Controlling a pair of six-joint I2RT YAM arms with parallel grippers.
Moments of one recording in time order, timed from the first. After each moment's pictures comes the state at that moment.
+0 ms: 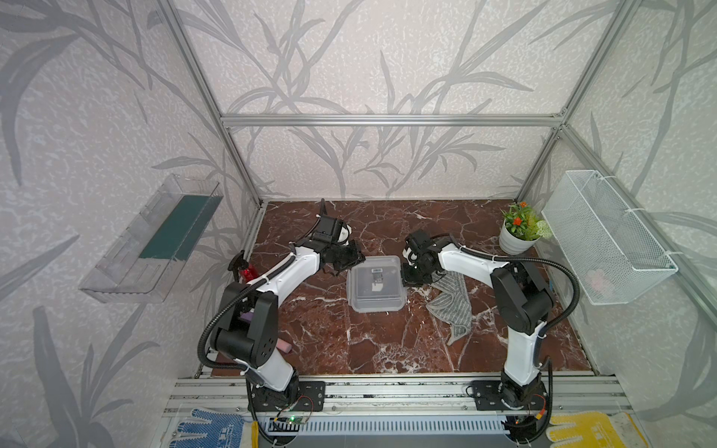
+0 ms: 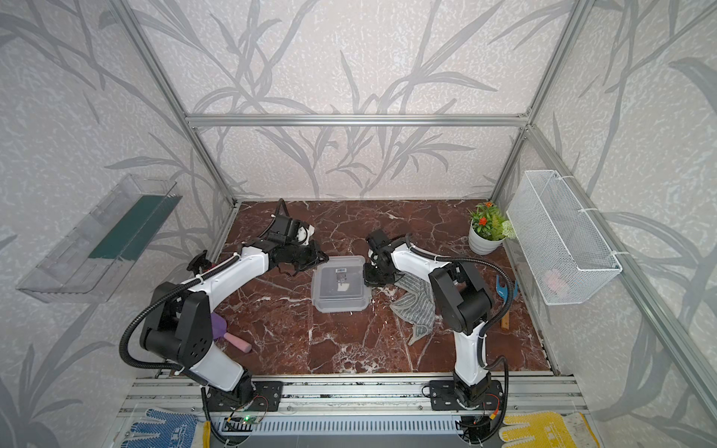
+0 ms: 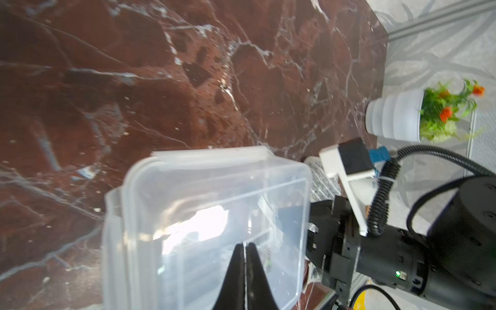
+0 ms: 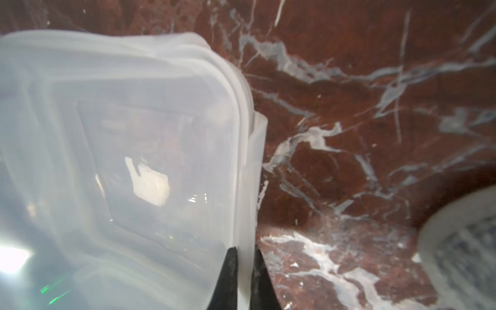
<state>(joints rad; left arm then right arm) -0.32 1.60 1.14 -0.46 0.46 -0.63 0.59 1.94 1.33 -0.65 -0.29 0.51</state>
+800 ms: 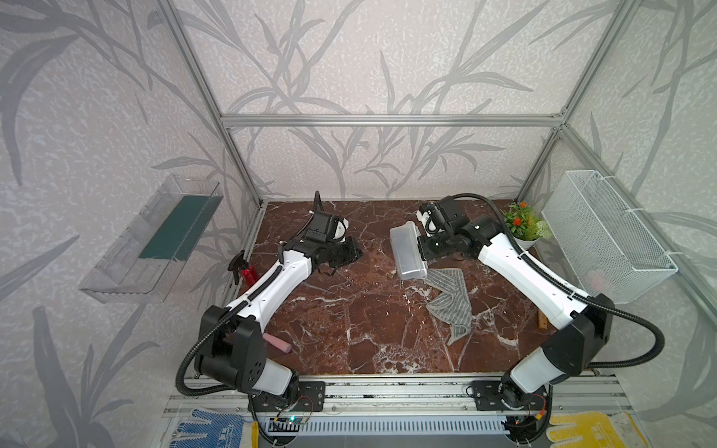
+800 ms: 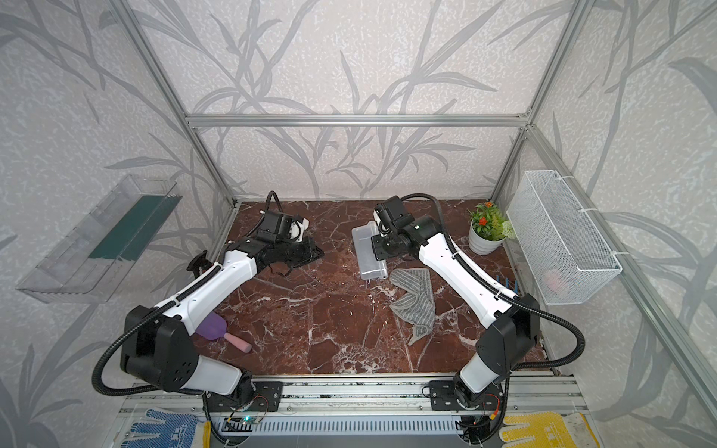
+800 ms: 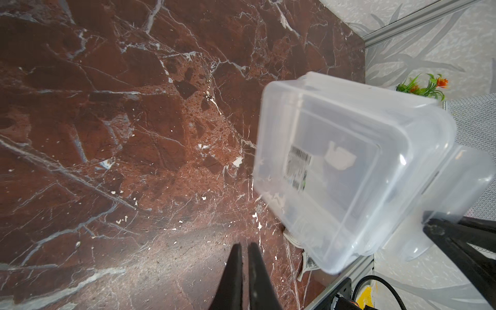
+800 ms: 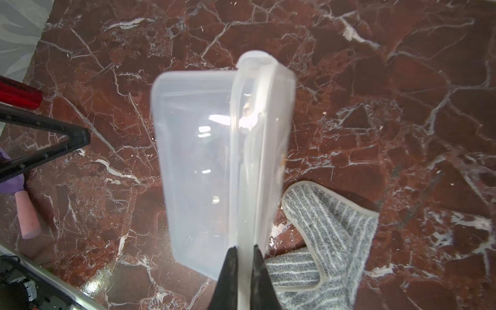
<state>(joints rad) -0.33 1.47 1.18 -0.56 0.40 -0.60 0.60 1.60 1.63 -0.99 0.03 0.26</state>
